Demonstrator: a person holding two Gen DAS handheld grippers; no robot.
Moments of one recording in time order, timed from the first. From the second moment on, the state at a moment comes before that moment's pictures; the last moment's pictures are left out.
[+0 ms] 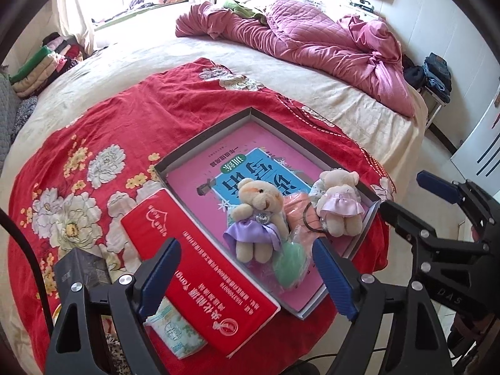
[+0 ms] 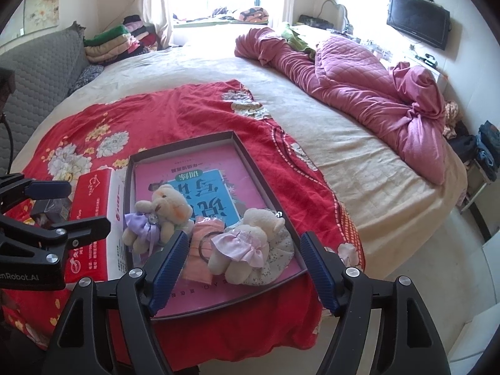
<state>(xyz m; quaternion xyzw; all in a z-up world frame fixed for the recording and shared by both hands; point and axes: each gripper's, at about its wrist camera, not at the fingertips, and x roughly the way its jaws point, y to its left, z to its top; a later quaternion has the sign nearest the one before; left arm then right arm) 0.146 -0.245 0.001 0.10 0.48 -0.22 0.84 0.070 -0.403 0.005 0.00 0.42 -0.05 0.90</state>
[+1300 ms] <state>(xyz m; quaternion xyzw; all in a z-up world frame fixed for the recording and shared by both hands) 0.096 -0.150 0.045 0.07 0.45 -0.16 0.87 0.036 -0.325 0.065 -0.04 0.38 0.00 0.93</state>
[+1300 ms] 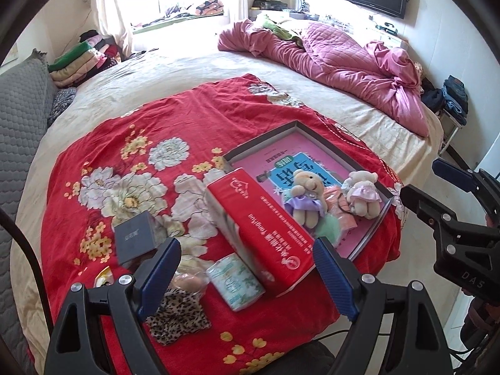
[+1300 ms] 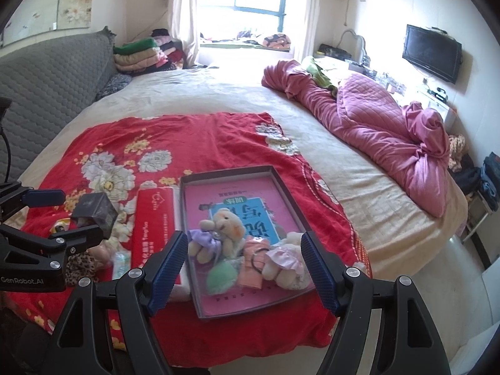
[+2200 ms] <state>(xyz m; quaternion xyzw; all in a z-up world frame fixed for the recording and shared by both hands) 0.084 -0.037 0.043 0.02 0.46 -0.09 0.88 0.043 -0.224 0.069 -0.09 0.37 0.08 0.92</state>
